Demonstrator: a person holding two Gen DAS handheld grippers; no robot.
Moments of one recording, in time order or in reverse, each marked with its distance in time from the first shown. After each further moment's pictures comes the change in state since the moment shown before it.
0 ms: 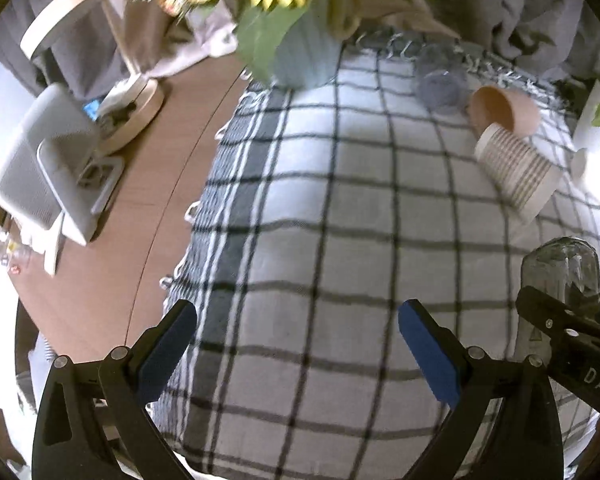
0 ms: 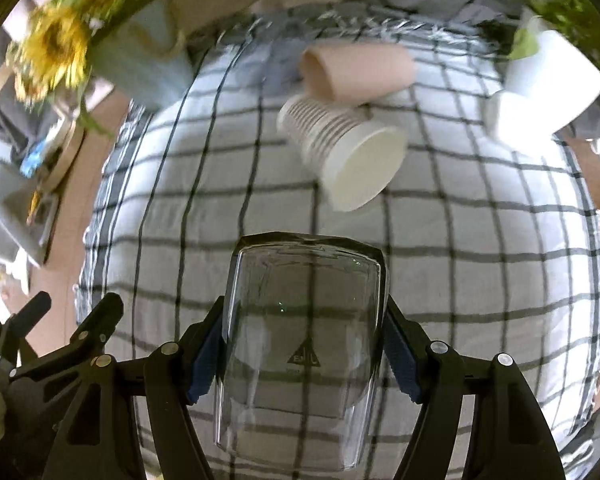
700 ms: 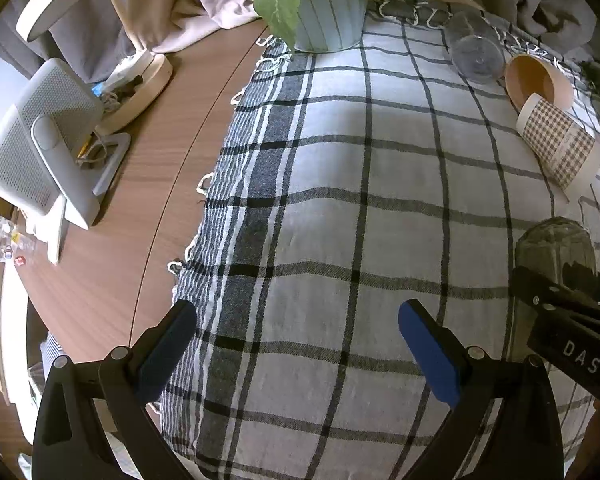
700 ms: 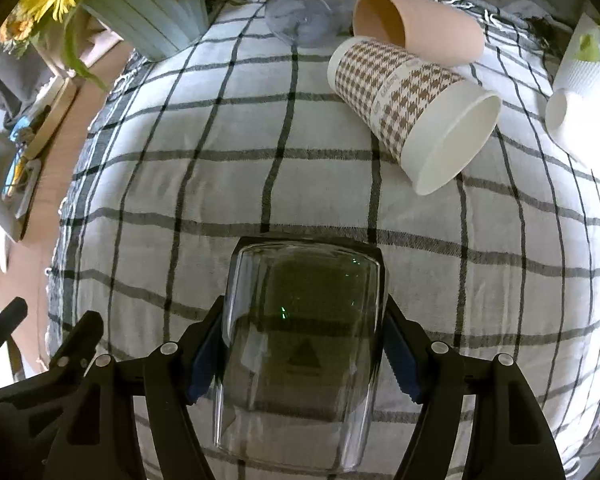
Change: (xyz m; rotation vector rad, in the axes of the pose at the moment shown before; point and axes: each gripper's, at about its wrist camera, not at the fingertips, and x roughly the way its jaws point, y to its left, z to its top) left arm 0.029 0.011 -0.007 0.035 0.057 0.051; right arm 0.055 0.026 0.002 -0.058 0.058 -0.020
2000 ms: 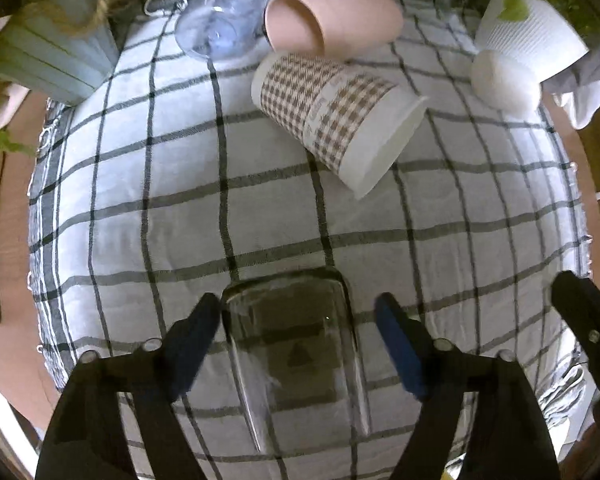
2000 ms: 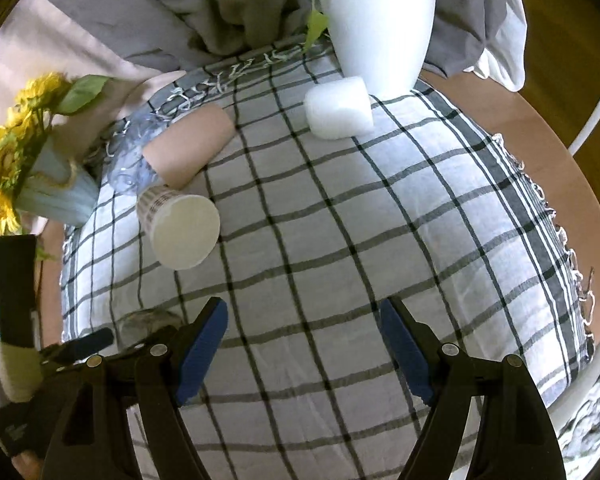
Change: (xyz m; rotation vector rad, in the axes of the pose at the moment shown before) left arm -0.013 -0.172 0.050 0.335 0.171 -0.309; right arm -0.093 -0.167 -0.039 0.454 -0.235 -0.058
